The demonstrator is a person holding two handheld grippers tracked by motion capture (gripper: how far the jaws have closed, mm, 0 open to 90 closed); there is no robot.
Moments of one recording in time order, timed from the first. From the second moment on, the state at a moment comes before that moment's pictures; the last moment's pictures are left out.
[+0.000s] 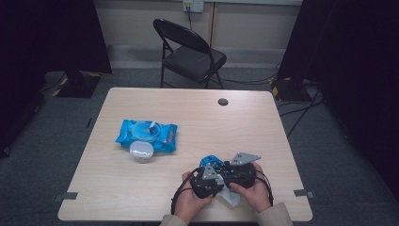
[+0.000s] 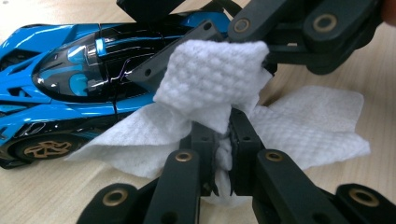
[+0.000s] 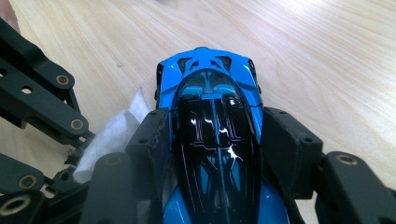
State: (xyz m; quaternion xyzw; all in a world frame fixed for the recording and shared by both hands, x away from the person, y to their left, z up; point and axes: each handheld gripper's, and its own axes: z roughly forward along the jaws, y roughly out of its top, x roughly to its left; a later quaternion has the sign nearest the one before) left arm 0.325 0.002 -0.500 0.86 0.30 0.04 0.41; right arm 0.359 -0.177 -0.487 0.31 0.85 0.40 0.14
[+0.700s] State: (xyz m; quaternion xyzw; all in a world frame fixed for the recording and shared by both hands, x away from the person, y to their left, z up) left arm 0.307 -0.027 -0.504 0.86 0.26 0.02 0.43; right arm 0.359 -0.177 -0.488 0.31 0.85 0.40 0.14
